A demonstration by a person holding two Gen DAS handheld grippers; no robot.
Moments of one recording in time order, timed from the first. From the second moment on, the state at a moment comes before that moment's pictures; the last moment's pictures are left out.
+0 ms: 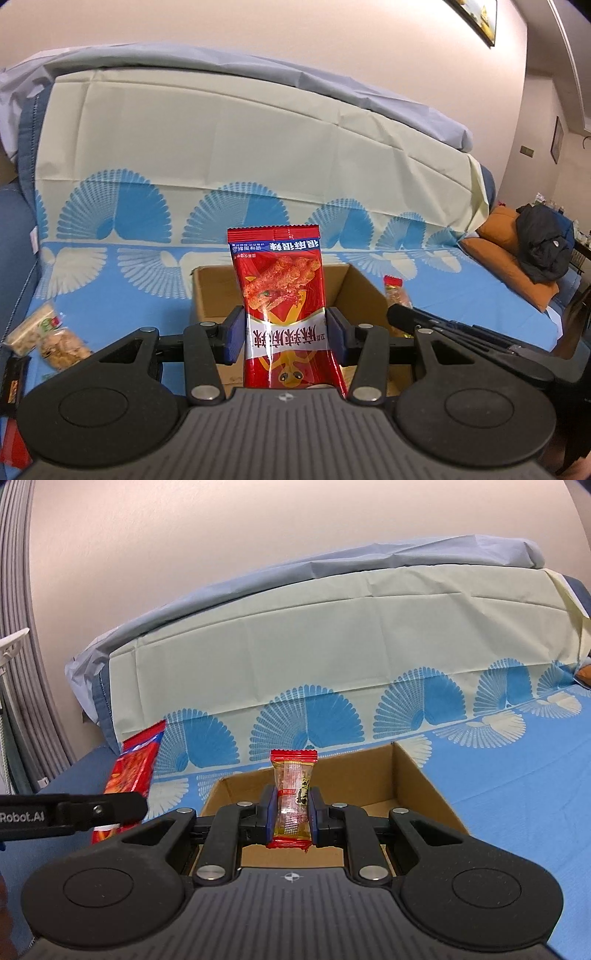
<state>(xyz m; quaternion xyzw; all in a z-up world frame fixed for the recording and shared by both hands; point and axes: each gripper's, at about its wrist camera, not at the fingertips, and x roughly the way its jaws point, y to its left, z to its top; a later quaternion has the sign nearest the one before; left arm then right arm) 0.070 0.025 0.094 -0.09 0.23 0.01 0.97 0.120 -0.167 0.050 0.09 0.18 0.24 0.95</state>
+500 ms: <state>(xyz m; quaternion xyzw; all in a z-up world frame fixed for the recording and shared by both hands) 0.093 0.006 0.097 -0.10 0.23 0.00 0.97 0.122 -0.184 0.052 0.12 0.18 0.22 0.95</state>
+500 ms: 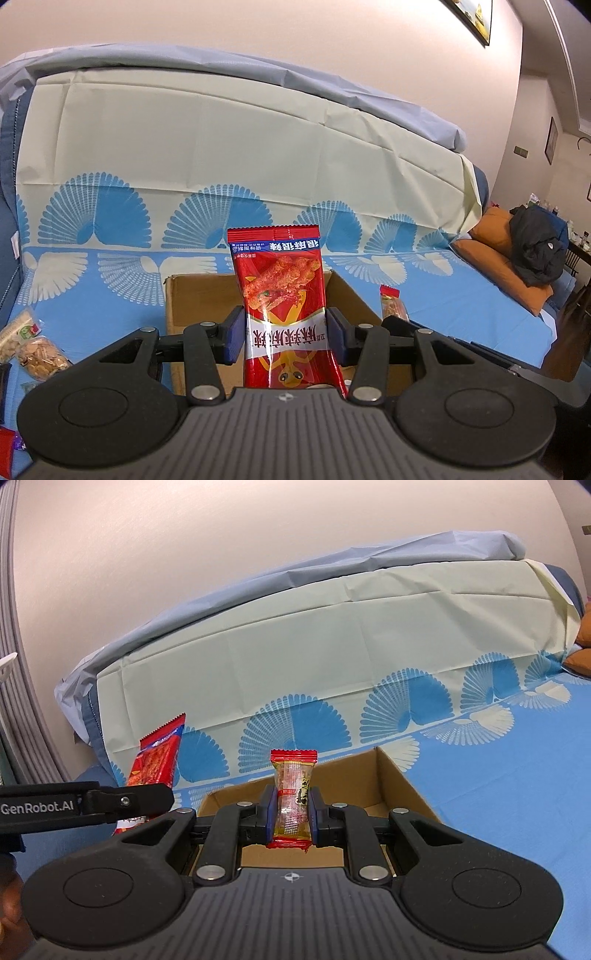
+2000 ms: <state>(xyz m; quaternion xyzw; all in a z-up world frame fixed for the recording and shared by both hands) 0.071 0.015 0.088 -0.07 0.19 0.00 0.98 0.133 -0.174 0.042 0.11 0.24 0.17 0.95</state>
